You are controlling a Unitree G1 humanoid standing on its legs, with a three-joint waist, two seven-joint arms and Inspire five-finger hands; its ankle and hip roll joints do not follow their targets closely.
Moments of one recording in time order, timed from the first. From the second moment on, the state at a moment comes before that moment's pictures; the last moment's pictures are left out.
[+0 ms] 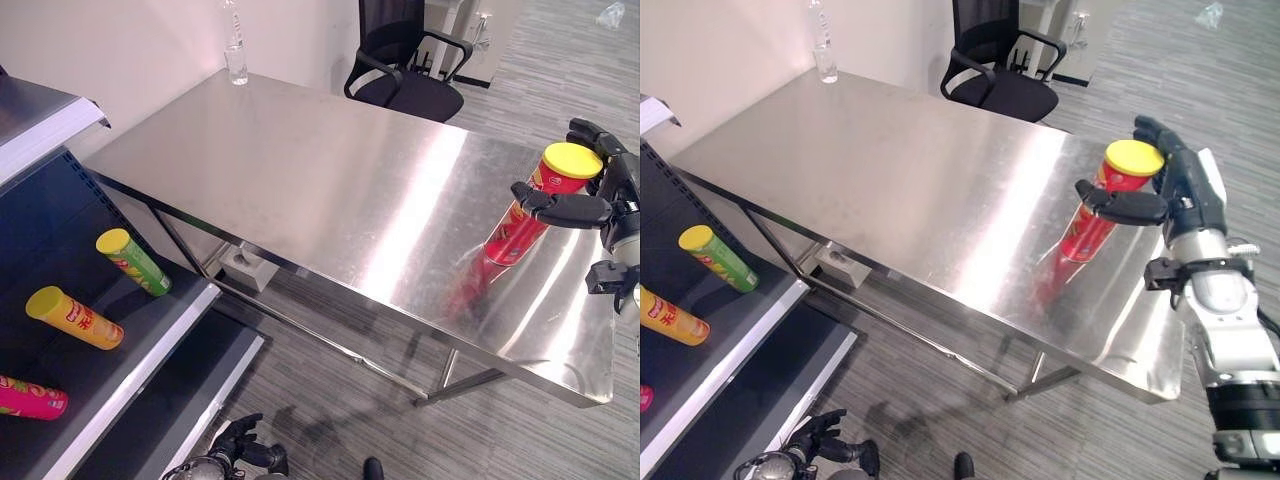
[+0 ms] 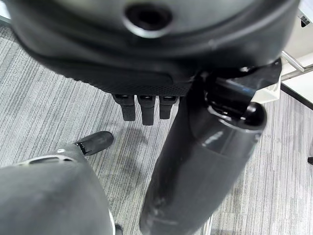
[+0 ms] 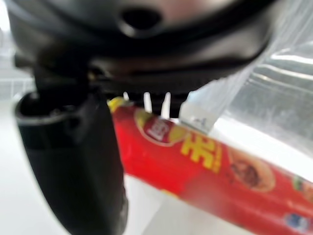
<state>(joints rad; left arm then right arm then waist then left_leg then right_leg) 0.03 0.25 -0.18 0.96 -0.08 -0.04 -0.03 -0.29 -1.00 -0.09 0.20 0.49 -0.08 -0.05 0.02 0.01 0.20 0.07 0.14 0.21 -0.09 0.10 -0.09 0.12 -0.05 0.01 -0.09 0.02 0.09</state>
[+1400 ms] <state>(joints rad) 0.05 0.36 -0.05 1.00 -0.12 -0.03 -0.03 -0.29 -0.91 -0.18 -0.06 0.43 -0.13 -0.09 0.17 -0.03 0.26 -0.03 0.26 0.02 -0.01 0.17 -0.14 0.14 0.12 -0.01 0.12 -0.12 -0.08</state>
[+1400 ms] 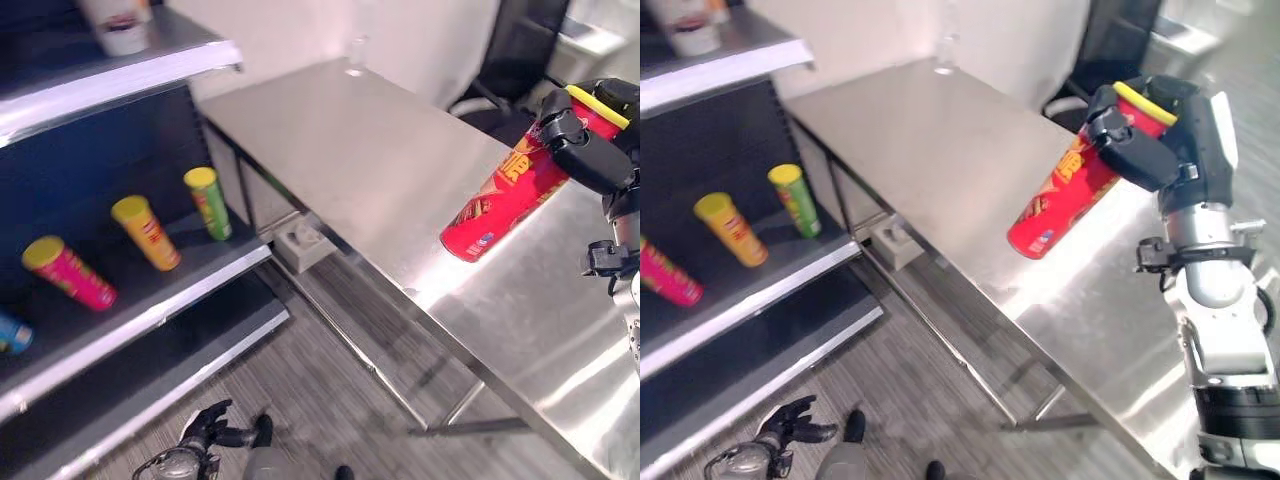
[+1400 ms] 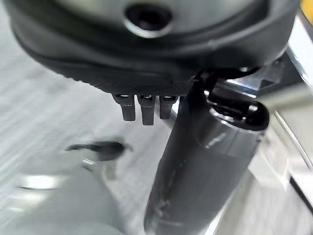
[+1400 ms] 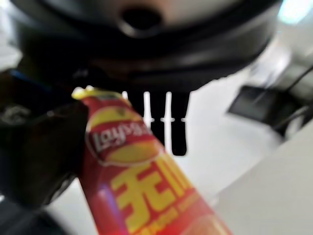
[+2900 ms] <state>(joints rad) 0.01 0.41 -0.07 0.92 0.00 -0.03 -0.03 -0.17 -0.68 -0.04 -0.21 0.34 -0.14 0.00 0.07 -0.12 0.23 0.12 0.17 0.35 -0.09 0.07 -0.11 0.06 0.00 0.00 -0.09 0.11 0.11</state>
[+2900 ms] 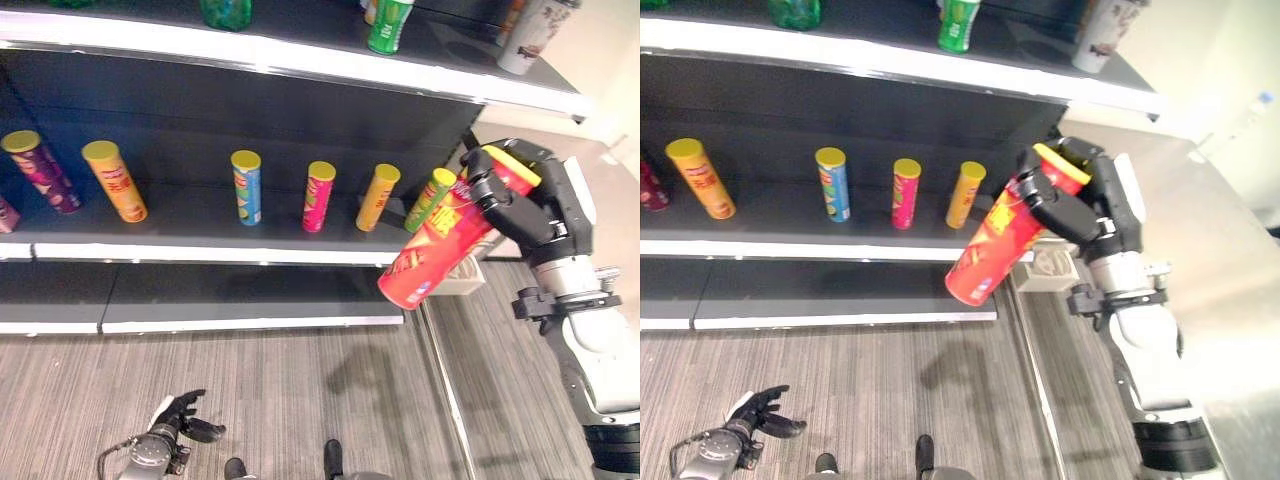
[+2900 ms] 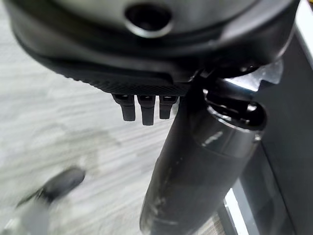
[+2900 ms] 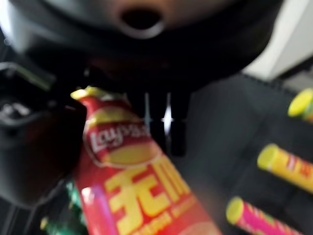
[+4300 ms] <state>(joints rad) -0.06 0.26 -0.16 0.84 -0.08 -0.03 -0.01 -0.22 -0.70 0.12 -0.18 0.21 -0.09 0.02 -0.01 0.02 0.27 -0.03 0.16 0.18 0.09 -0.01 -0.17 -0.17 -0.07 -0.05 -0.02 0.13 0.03</state>
